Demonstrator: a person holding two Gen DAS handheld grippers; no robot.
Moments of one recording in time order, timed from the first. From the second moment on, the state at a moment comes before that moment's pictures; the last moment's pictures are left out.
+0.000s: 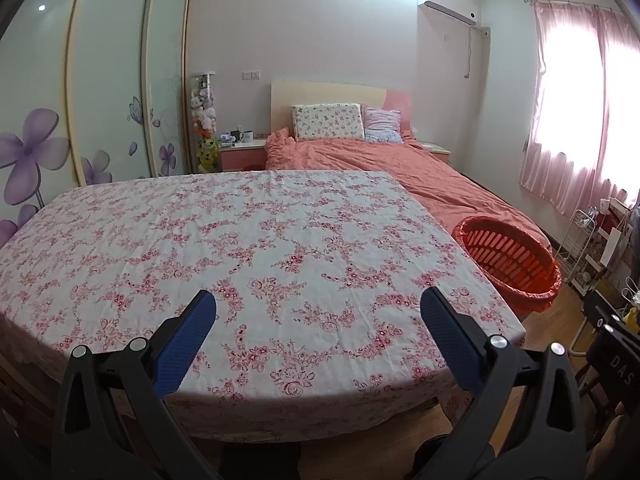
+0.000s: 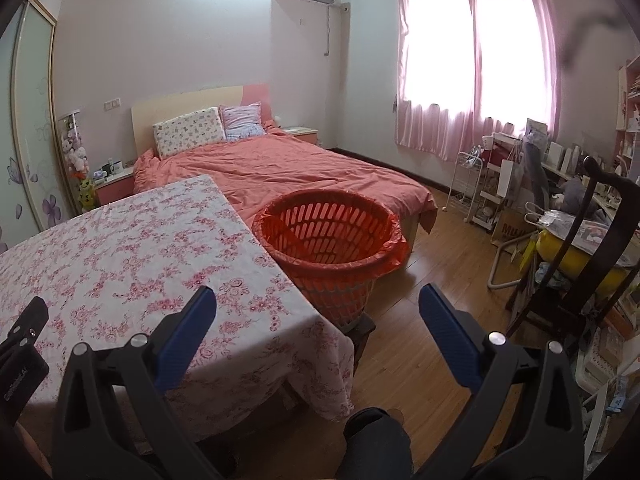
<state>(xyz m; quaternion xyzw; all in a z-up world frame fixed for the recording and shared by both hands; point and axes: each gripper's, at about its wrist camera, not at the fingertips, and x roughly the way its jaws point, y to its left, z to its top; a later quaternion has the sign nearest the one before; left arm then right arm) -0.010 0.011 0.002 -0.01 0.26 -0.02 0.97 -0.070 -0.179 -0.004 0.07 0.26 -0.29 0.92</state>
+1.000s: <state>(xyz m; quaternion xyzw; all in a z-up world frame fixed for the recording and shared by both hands) -0.019 0.005 0.012 0.00 0.25 -0.03 0.97 -0.071 -0.170 0.004 0.06 0.26 -0.28 0.92</state>
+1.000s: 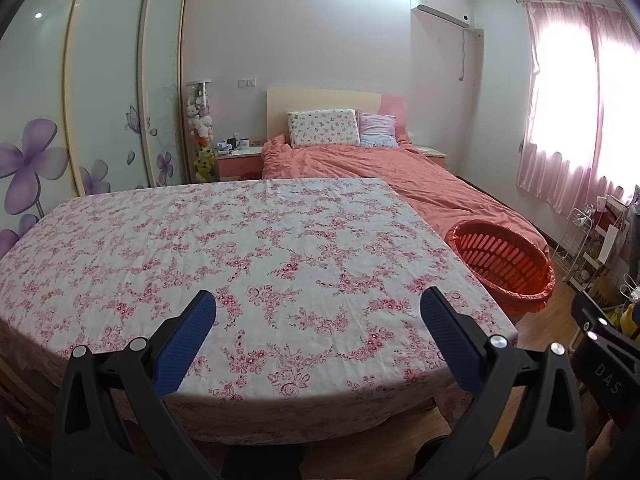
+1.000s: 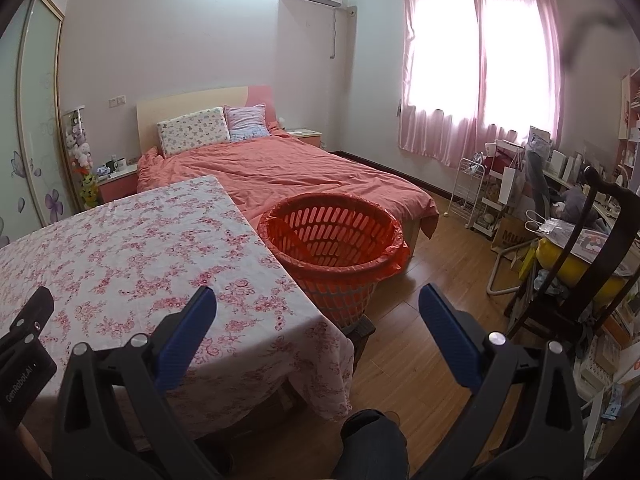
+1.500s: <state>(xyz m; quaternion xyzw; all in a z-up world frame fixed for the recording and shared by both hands) -0.018 0.002 0.010 0.00 0.25 -0.04 0.97 -0.070 -0.170 0.005 0.06 0.26 -0.28 0.92</state>
